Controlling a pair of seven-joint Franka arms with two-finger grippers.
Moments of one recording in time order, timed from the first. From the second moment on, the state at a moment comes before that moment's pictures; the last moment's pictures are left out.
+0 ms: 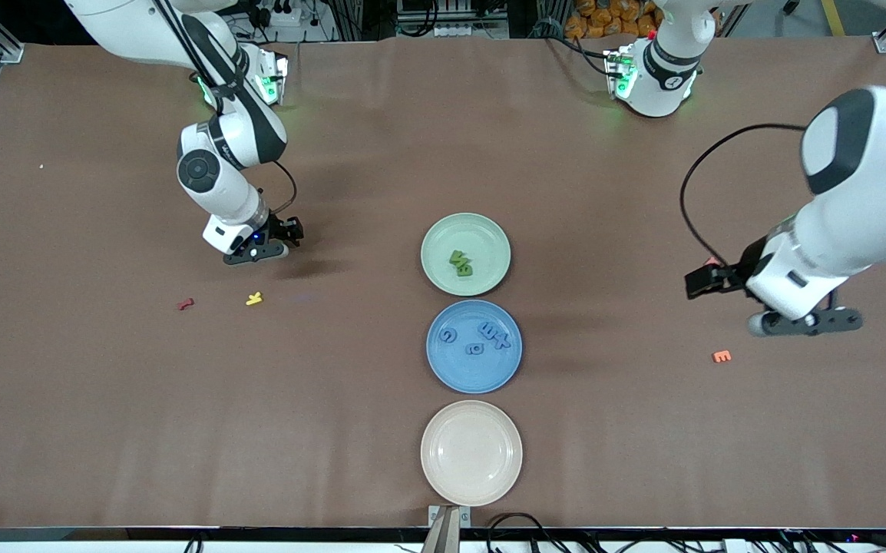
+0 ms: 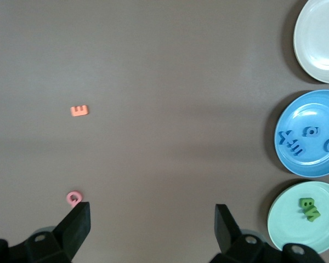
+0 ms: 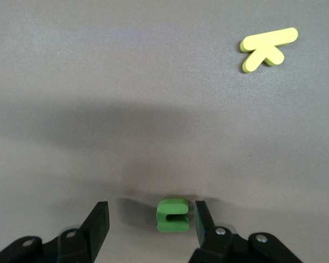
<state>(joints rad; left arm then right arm) 0.09 0.28 -0.30 -1.52 0.02 1.78 -0.25 0.12 0.24 0.19 -2.55 0.02 2.75 0.11</state>
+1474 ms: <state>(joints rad) 0.07 0.00 -0.12 -1.54 -0.07 1.58 -0.08 0.11 0.25 0.18 -2.56 -0.04 2.76 0.11</state>
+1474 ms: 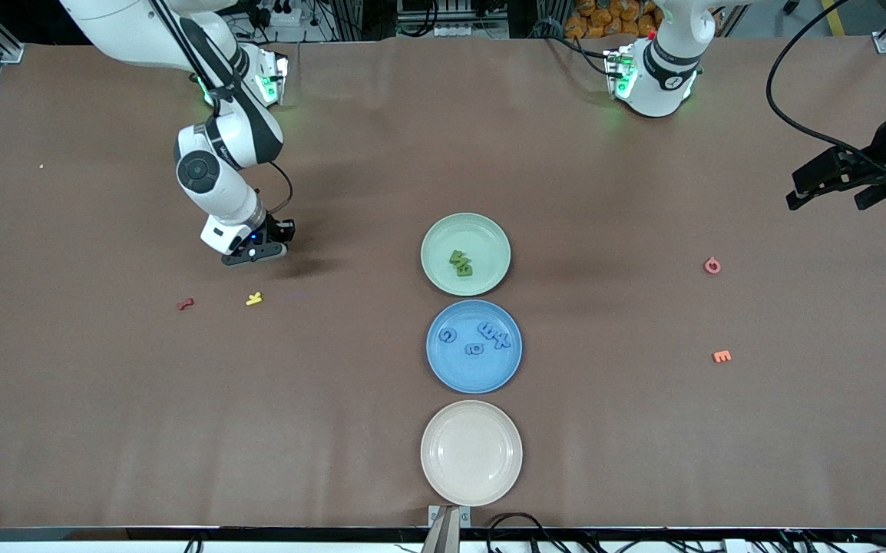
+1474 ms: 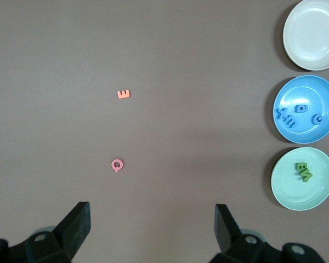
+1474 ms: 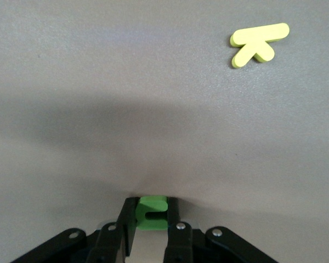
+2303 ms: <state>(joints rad) 0.07 -0.02 -0.12 -1.52 -0.03 1.53 -0.08 0.19 0.24 0.29 -2.40 -0.04 2.64 0.55</state>
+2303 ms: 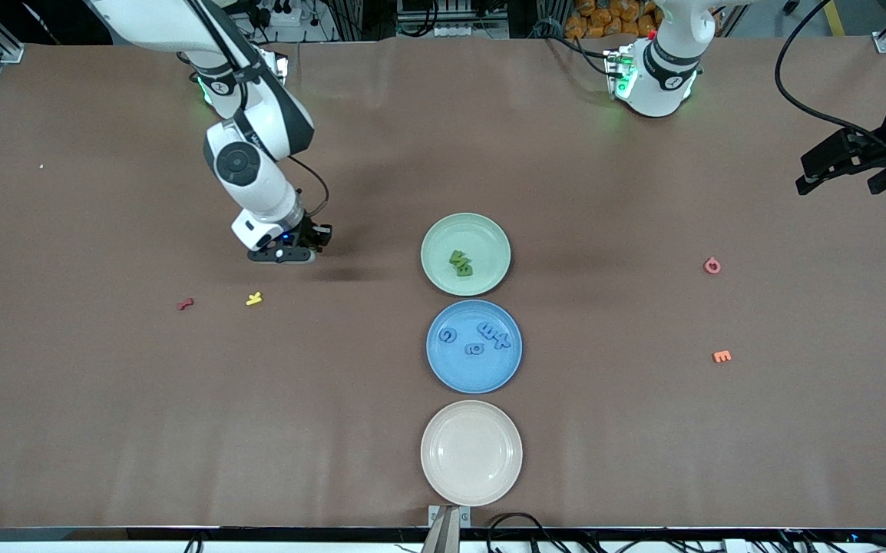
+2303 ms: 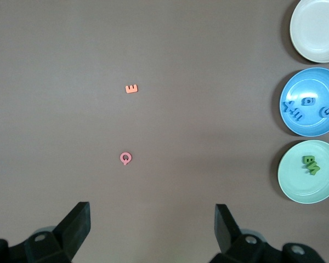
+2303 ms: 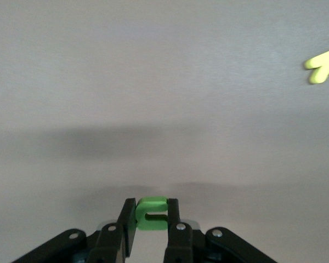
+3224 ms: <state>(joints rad) 0.06 -0.02 -0.14 -1.52 -0.03 1.53 -0.08 0.61 0.55 0.21 -1.92 -0.04 2.57 1.24</state>
